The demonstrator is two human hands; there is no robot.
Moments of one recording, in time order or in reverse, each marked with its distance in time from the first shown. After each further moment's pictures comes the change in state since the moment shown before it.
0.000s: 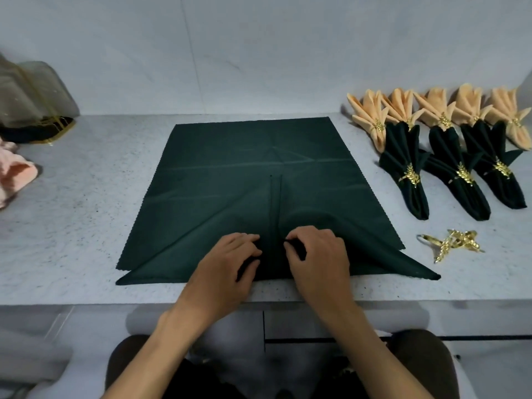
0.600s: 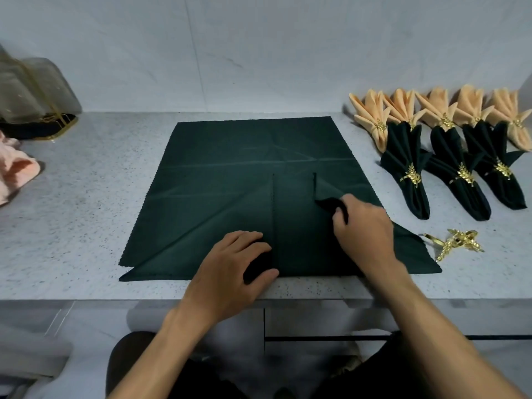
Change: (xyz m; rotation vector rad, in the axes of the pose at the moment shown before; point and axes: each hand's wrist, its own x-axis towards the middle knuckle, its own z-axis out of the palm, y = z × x) left_hand -0.003 0.004 0.002 0.101 -0.087 -0.011; right_hand 0.057 0.060 -0.032 -0.261 0.013 0.063
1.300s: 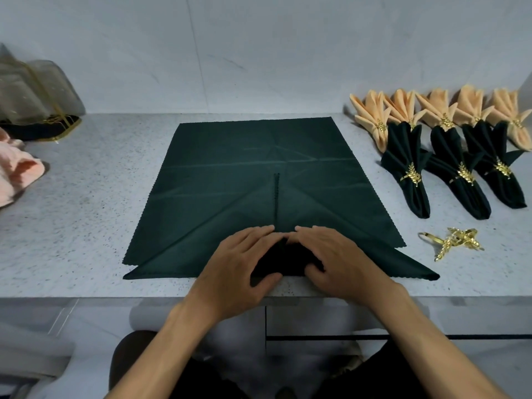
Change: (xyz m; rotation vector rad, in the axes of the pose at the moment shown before) left_hand 0.004 0.006 -0.003 0.017 -0.010 0.123; right_hand -0.043 -0.020 -0.001 0.181 -0.387 -0.555
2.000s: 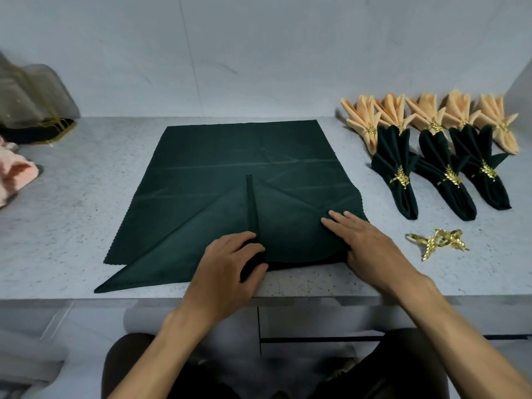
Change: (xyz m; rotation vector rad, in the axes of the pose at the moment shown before) left_hand -0.005 0.003 0.011 0.024 0.132 -0.139; right_hand -0.026 0.045 -0.041 -0.066 -0.193 0.365
